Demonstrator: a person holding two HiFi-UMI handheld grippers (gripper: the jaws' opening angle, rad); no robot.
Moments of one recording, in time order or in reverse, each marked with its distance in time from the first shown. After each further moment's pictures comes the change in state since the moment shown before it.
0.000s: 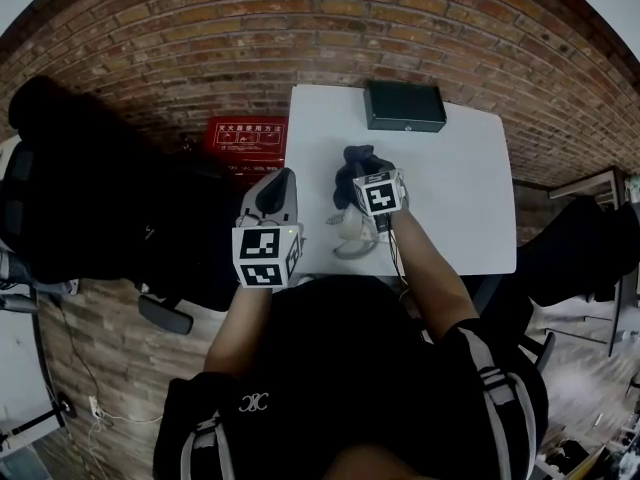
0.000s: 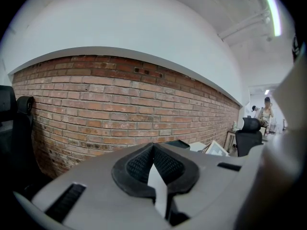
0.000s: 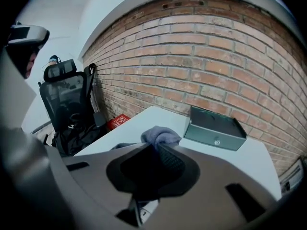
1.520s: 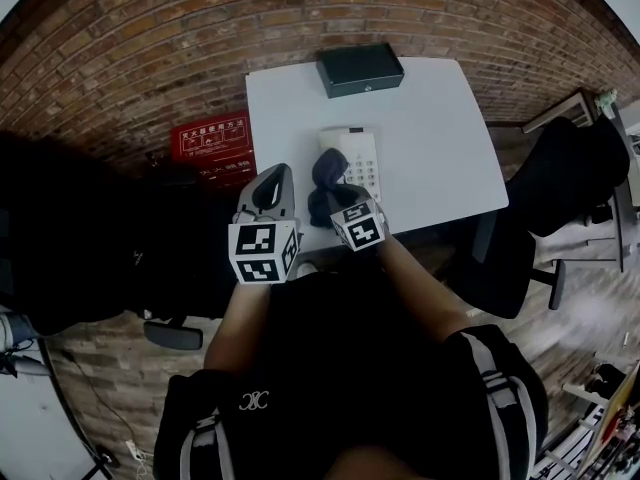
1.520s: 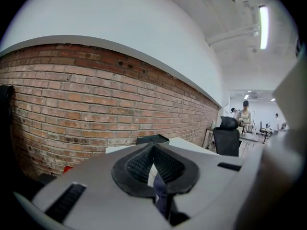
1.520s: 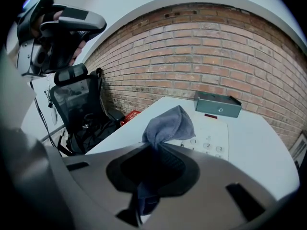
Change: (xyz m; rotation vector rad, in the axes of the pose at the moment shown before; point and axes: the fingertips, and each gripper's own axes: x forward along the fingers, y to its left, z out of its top) left arm -0.016 -0.046 -0.035 0.023 0.029 -0.229; right arm -0.071 0.103 -0.097 0.099 -0.019 0.042
